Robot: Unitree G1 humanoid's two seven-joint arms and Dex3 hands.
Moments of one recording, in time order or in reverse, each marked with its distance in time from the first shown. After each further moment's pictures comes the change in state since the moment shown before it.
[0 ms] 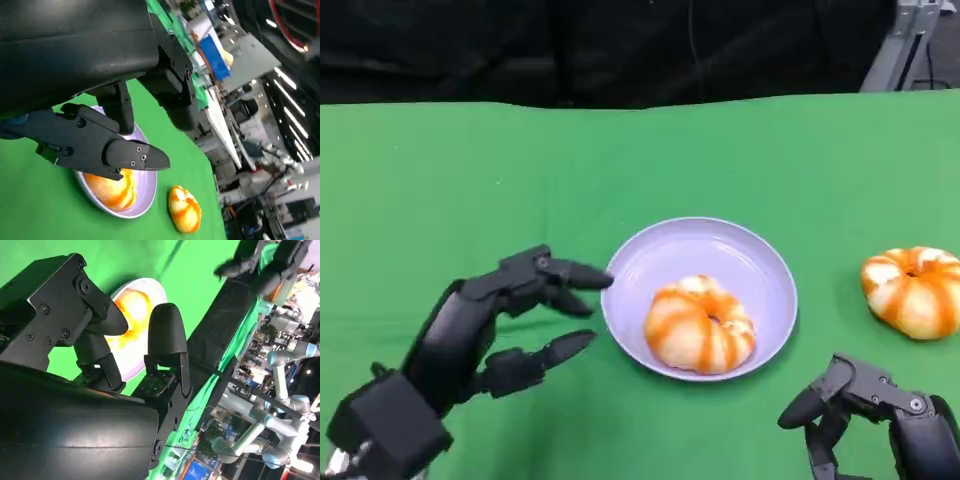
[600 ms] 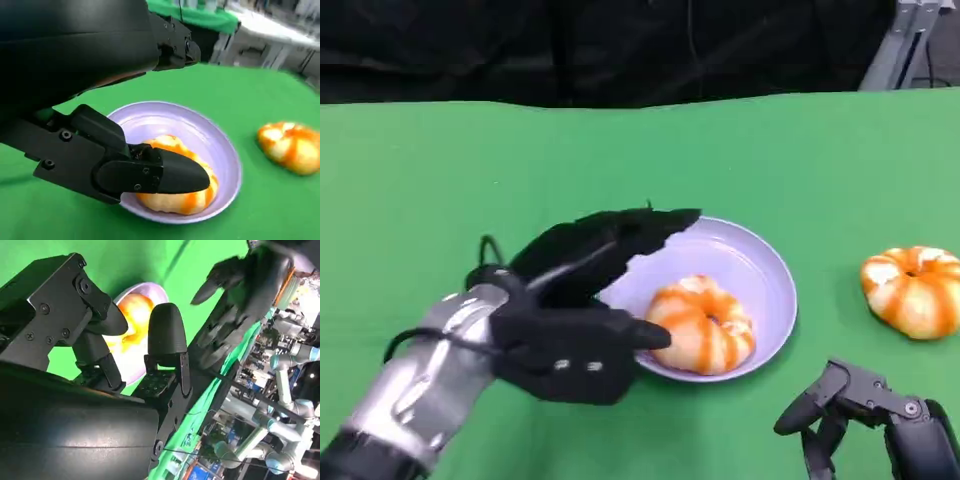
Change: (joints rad) left arm -0.400 0.086 -0.274 0.154 0.520 0.191 0.030; right arm 0.007 -0.002 0.006 0.006 -0.006 -0.002 0.007
